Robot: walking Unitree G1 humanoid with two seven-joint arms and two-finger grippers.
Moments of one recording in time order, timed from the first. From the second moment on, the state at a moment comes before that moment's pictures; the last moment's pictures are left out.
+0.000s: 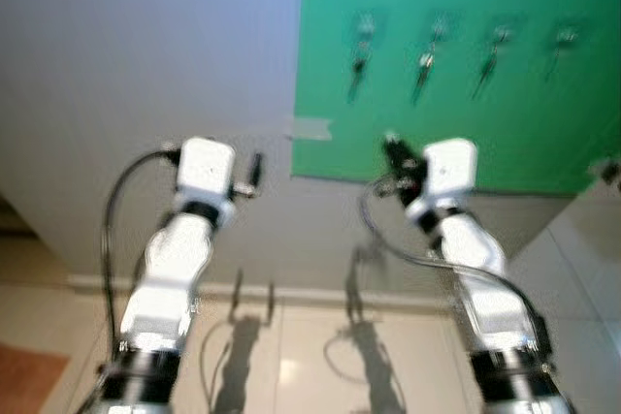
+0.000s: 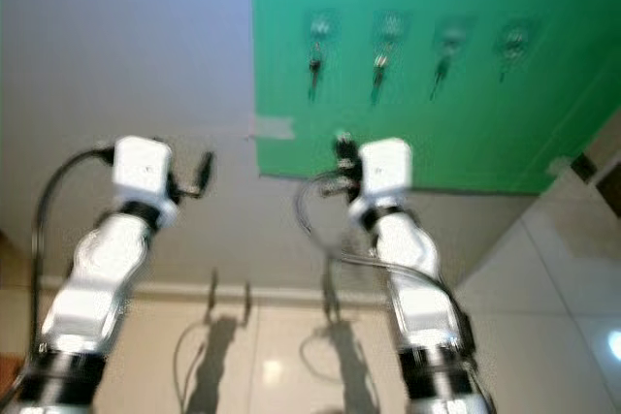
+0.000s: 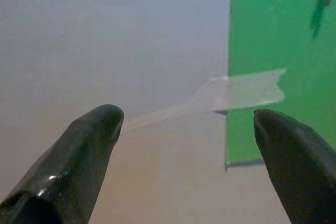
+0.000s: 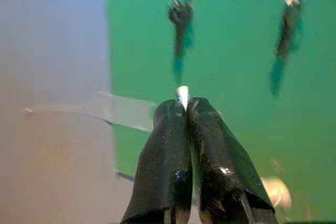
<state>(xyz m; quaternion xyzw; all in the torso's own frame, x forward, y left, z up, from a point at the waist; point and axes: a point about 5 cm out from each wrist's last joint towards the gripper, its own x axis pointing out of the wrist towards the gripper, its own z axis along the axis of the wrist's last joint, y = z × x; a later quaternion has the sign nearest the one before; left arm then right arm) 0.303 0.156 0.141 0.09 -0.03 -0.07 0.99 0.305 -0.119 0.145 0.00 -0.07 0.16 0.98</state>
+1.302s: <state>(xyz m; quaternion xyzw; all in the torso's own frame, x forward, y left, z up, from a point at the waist) 0.301 0.149 0.135 0.09 -0.02 -0.09 0.99 0.309 -0.136 0.160 0.00 -0.09 0.14 0.99</state>
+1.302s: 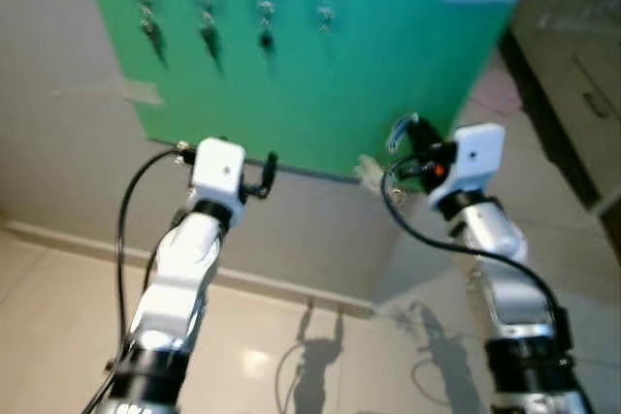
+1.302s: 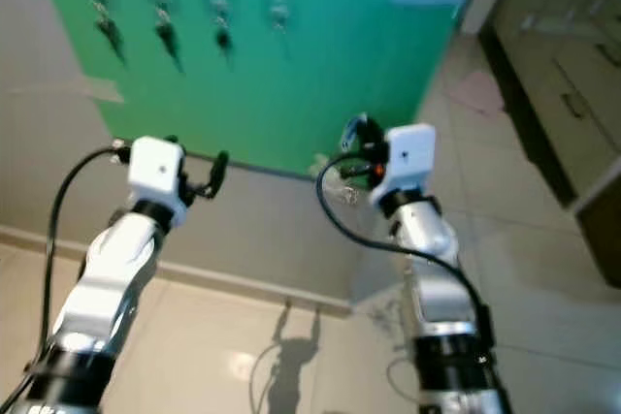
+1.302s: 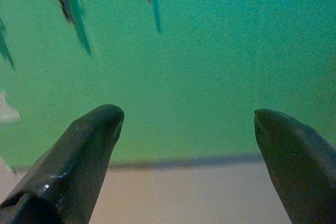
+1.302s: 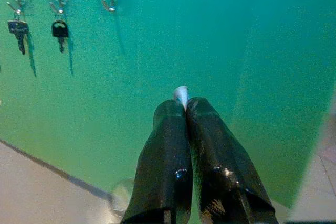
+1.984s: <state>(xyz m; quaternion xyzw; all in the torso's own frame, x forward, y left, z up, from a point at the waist) 0.298 0.141 0.142 0.08 -0.04 -0.14 0.99 0.304 -0.126 0.152 0.03 -0.06 0.14 0.99</state>
